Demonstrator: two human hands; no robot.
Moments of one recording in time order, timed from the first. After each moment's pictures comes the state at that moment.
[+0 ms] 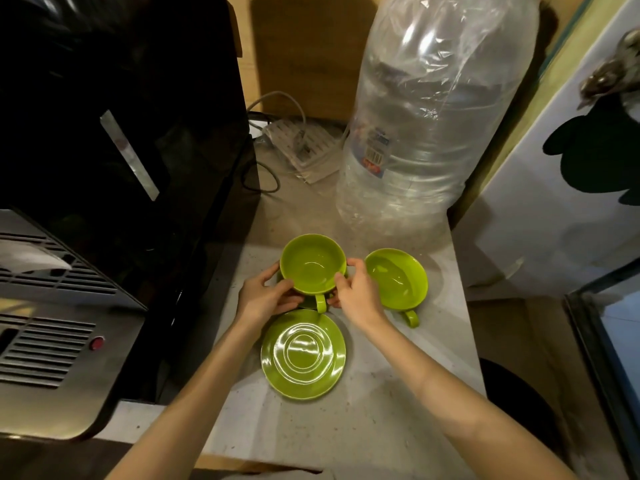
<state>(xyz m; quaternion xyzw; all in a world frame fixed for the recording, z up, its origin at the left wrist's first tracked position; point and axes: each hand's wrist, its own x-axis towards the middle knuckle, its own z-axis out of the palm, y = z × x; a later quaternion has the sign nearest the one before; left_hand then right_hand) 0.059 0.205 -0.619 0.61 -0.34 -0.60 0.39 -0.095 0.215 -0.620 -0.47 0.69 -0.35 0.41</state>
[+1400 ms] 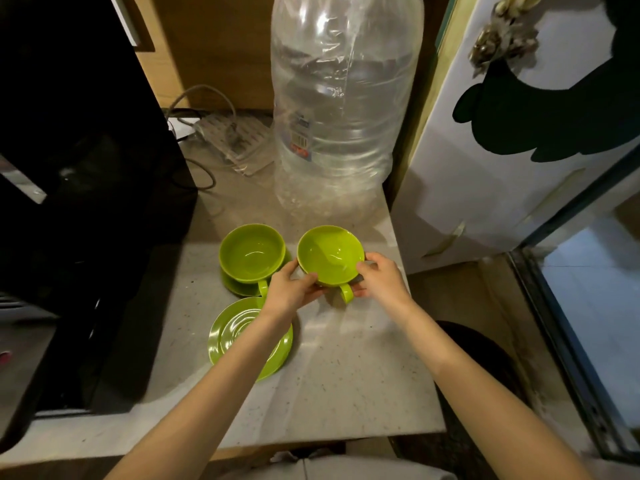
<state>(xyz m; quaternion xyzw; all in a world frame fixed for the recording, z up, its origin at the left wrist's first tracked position) -0.056 0.239 -0.600 0.53 -0.36 -0.69 0.33 -0.213 0.254 -0.624 -0.36 0.72 -0.38 0.46</state>
